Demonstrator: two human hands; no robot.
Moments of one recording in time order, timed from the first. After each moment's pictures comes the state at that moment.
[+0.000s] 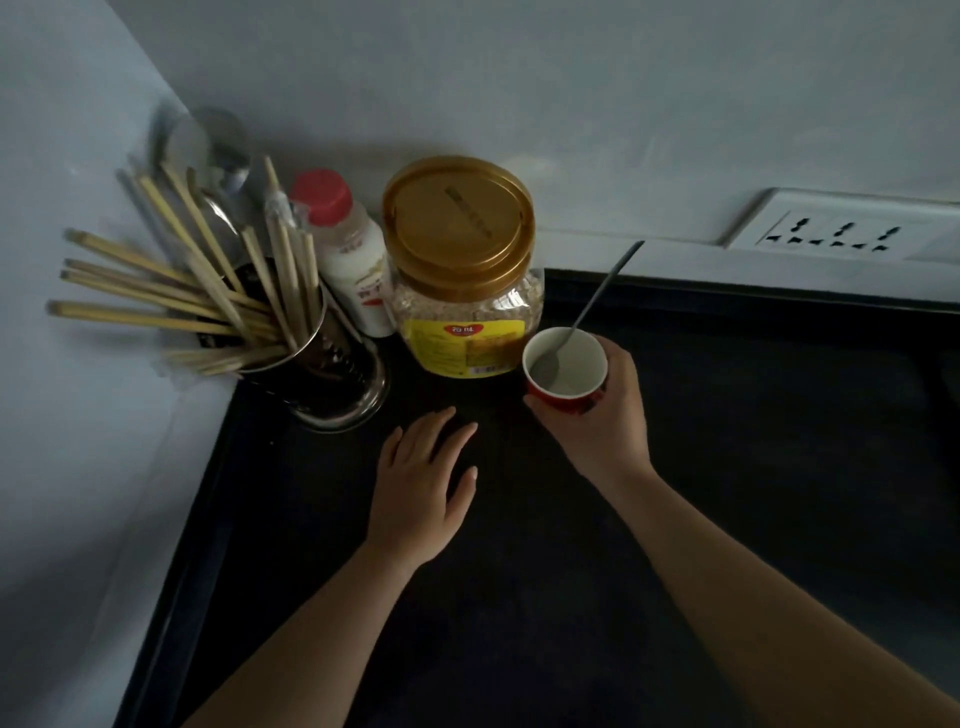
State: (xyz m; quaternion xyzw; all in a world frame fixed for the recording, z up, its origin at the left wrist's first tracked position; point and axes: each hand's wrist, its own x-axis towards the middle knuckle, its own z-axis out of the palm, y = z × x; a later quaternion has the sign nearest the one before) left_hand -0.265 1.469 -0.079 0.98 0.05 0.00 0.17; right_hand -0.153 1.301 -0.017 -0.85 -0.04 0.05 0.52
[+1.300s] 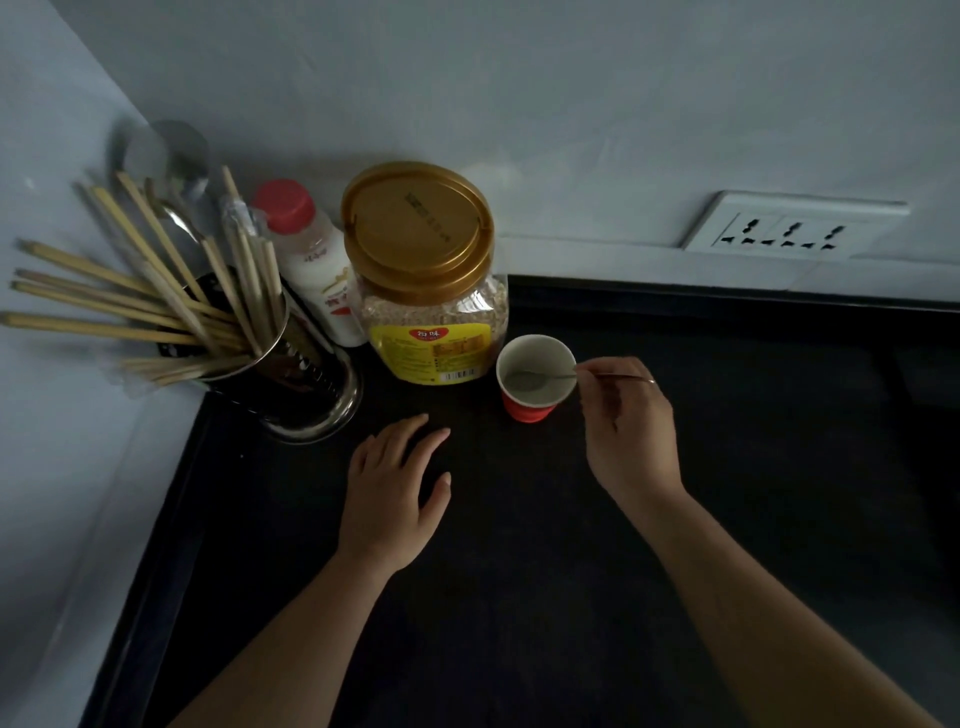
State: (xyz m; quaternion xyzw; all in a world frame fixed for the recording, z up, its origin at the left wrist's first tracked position) left_hand -0.263 1.469 -0.082 0.98 0.07 0.01 0.18; right_hand -0.154 1.263 0.003 -0.88 -0.07 0.01 0.47
